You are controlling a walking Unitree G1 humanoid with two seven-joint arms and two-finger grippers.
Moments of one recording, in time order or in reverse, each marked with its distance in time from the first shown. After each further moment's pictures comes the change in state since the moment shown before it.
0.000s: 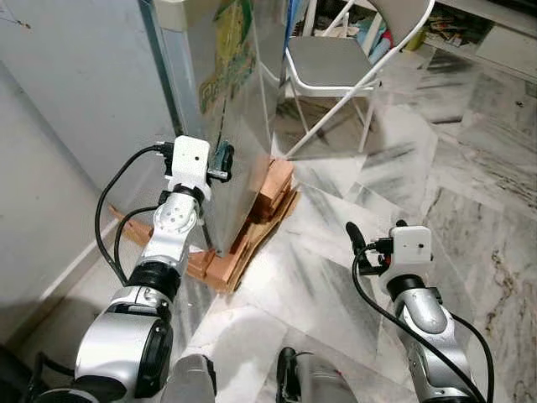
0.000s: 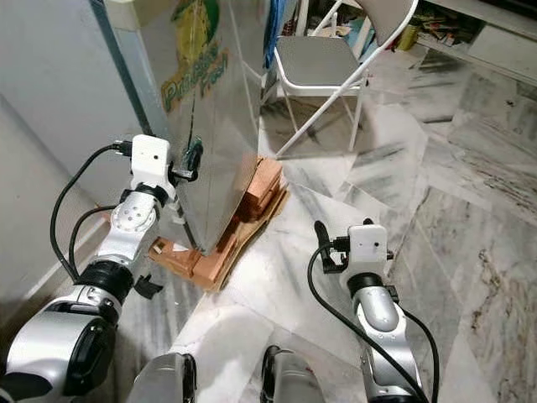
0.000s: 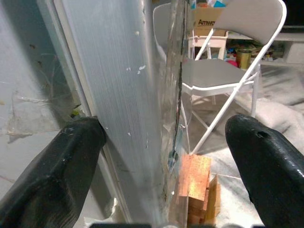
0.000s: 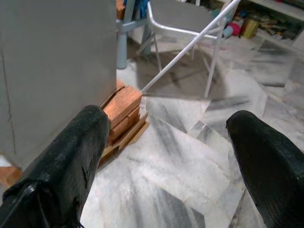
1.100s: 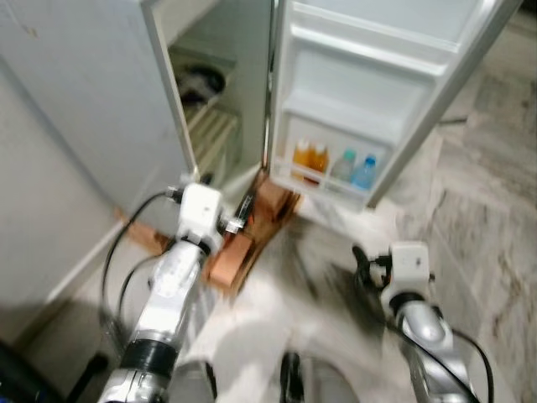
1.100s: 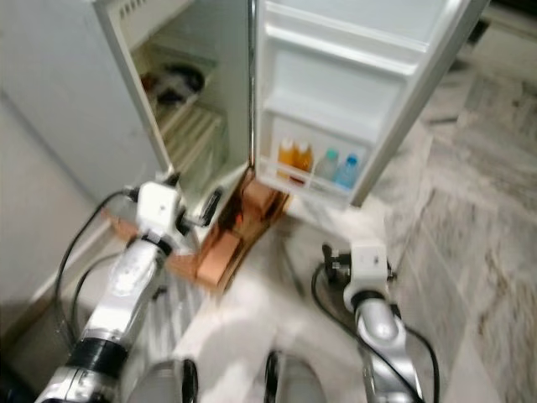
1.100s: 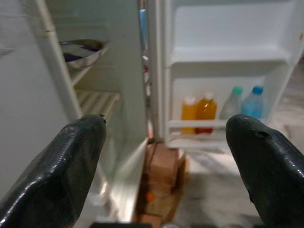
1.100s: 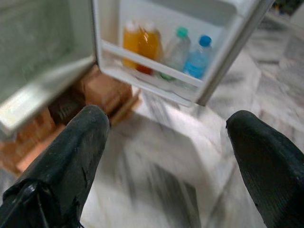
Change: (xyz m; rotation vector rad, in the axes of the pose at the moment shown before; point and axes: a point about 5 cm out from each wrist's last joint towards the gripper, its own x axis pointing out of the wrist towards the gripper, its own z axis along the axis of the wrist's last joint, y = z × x) left arm -0.091 -0.011 -0.038 -0.054 0.052 -0.115; right arm -0.002 0.002 -0.020 -0.031 0.108 -0.032
